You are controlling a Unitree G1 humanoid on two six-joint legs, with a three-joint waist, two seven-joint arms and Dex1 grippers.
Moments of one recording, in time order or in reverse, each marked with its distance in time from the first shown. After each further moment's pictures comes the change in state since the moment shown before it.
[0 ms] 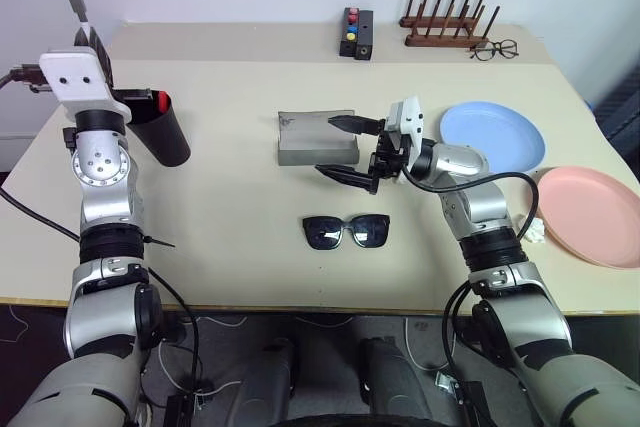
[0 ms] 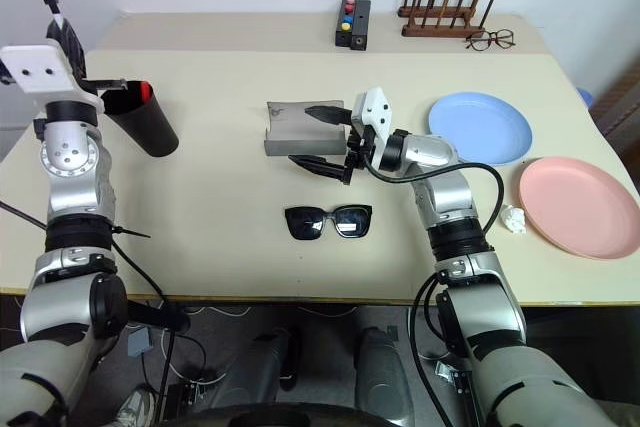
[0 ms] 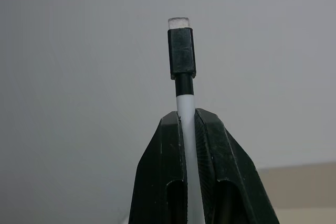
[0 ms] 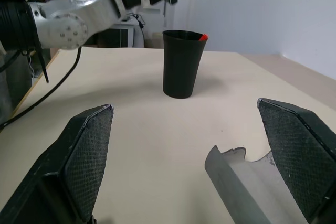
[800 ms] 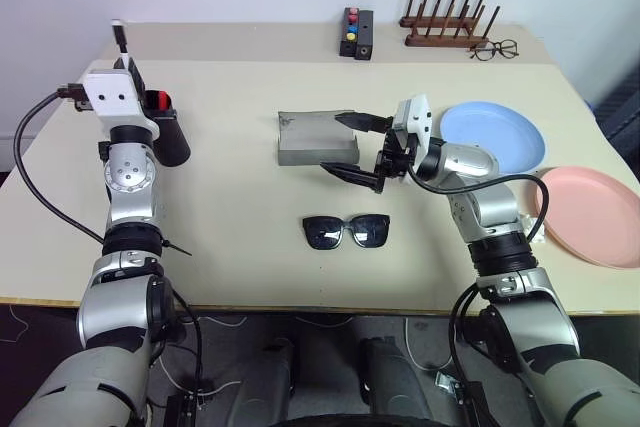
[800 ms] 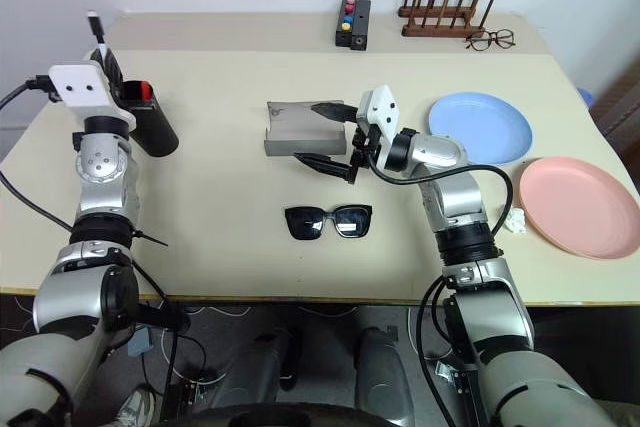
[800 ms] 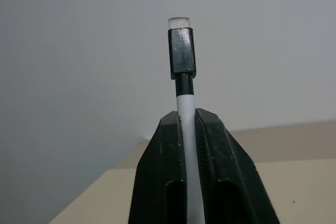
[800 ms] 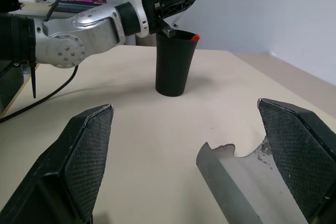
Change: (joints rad) left arm -0.049 -0.048 -0.036 0.192 -0.003 -0.074 -0.006; right arm 0.036 -0.035 -0.009 -0.088 0.002 0.046 -0.044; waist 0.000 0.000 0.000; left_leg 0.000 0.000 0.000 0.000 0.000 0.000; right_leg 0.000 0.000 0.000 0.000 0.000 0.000
